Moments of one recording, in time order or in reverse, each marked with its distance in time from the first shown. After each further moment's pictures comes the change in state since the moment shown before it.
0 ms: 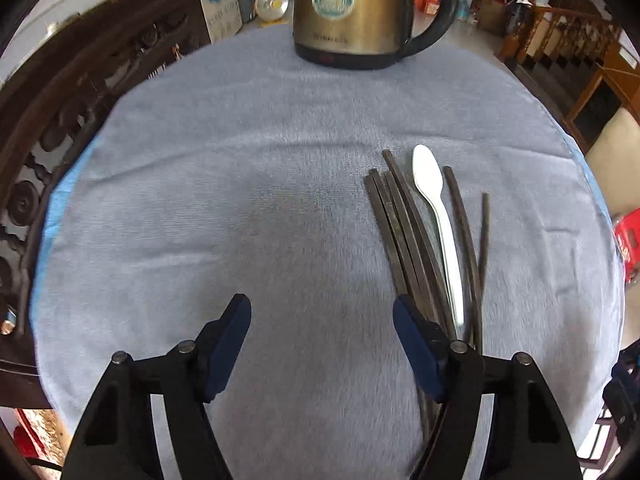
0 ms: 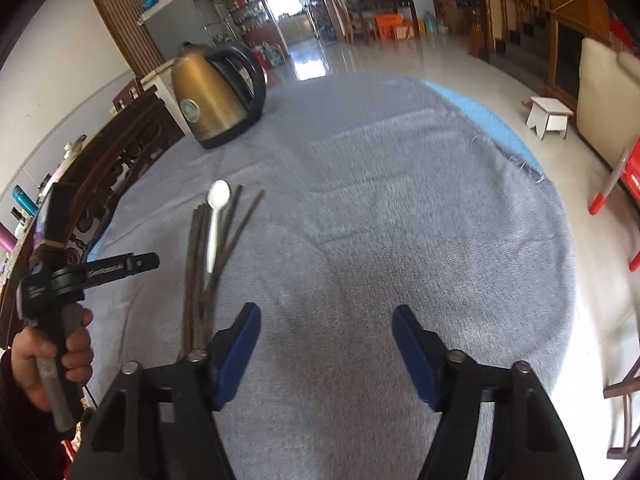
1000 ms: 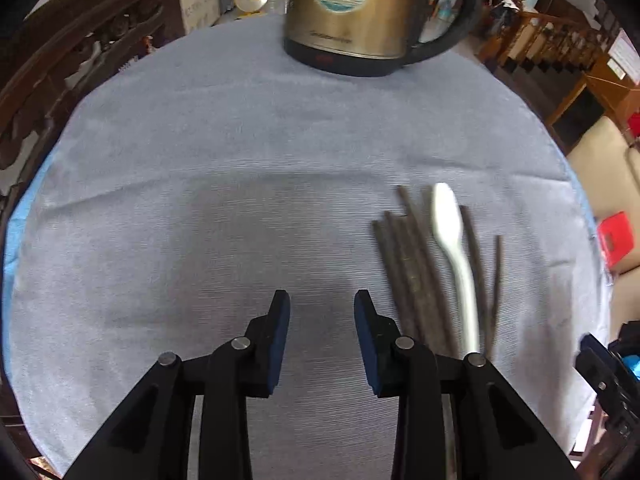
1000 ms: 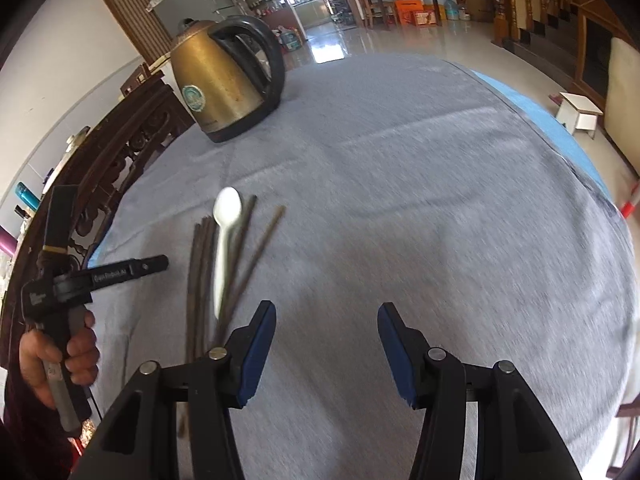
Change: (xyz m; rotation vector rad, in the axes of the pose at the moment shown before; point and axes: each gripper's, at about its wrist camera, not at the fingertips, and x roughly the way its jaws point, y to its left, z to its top) left arm 0.030 0.018 0.037 0.020 0.022 -0.125; right arm 0.070 0.032 0.052 -0.034 0.049 0.074
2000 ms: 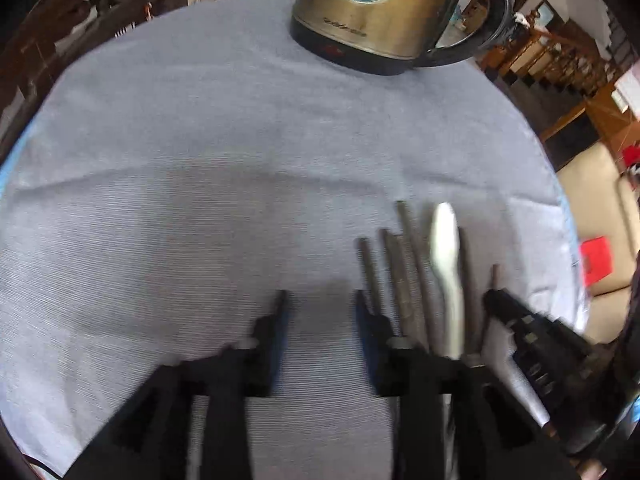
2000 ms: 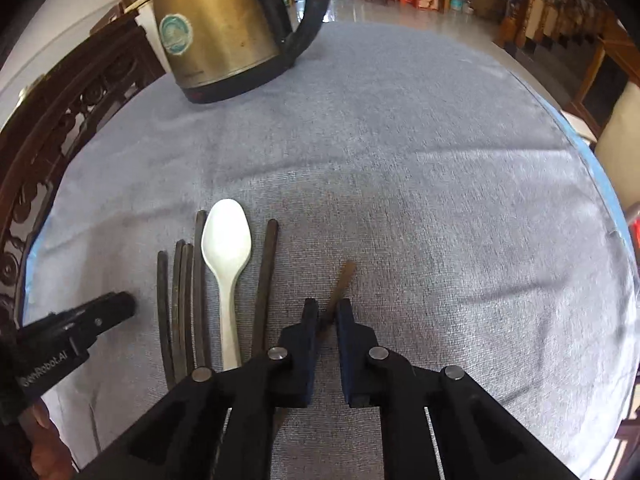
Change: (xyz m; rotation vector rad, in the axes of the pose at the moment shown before) left arm -0.008 0.020 0.017 -0.115 0.062 -0.112; right arm 0.112 0.077 0.058 -0.096 0.152 -0.211
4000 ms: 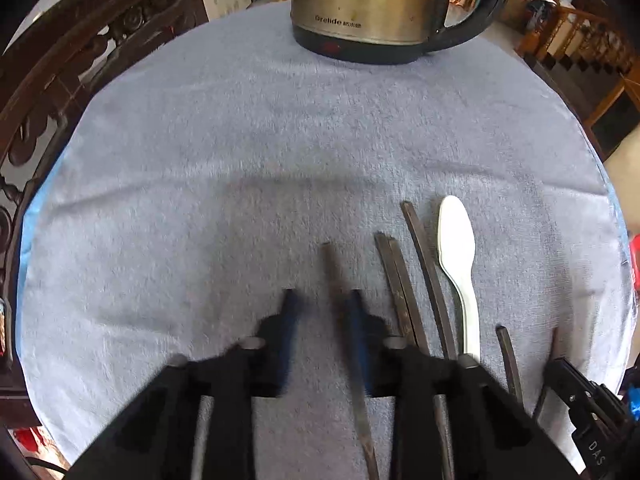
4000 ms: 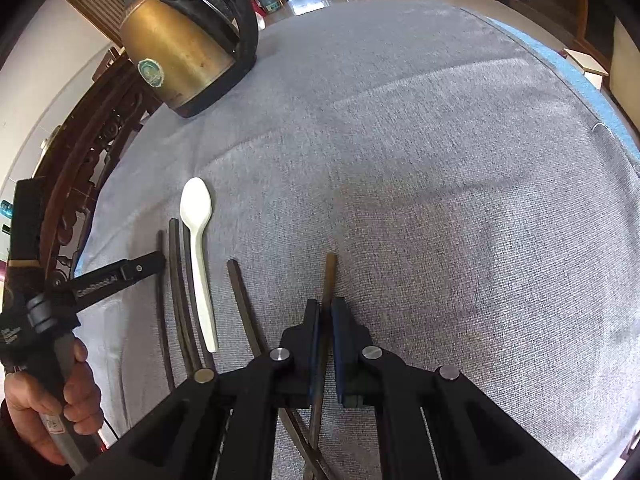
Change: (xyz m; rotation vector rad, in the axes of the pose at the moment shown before) left arm 0.027 -0.120 -0.010 0.049 -0.026 0.263; right arm -0.016 -0.086 -0.050 0.163 0.041 0.223
